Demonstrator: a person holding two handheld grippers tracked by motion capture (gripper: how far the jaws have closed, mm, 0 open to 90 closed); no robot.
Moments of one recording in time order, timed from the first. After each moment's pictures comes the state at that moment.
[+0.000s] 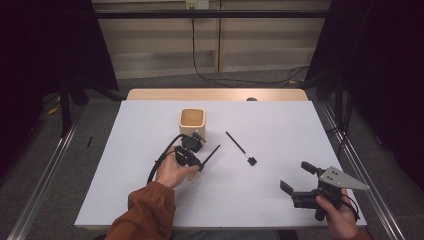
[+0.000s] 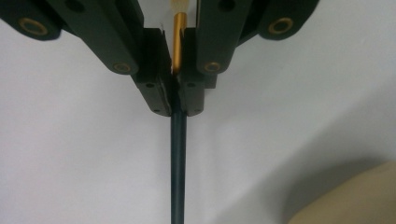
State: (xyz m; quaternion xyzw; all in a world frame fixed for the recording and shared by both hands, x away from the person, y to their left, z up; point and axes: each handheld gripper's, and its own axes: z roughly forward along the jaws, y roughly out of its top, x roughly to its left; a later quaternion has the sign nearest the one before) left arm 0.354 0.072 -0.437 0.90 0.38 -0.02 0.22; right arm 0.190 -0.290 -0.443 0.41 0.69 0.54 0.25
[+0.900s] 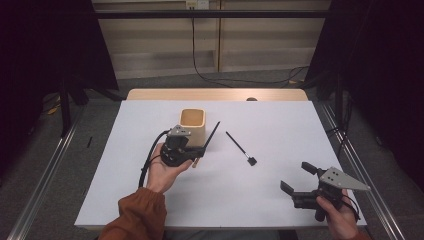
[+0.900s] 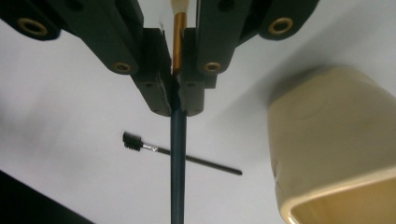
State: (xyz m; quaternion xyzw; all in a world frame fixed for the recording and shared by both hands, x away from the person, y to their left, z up) left arm 0.331 0.106 -0.405 0.83 0.33 0.06 0.44; right arm 0.189 -0.291 -0.443 0.41 0.69 0.54 0.25
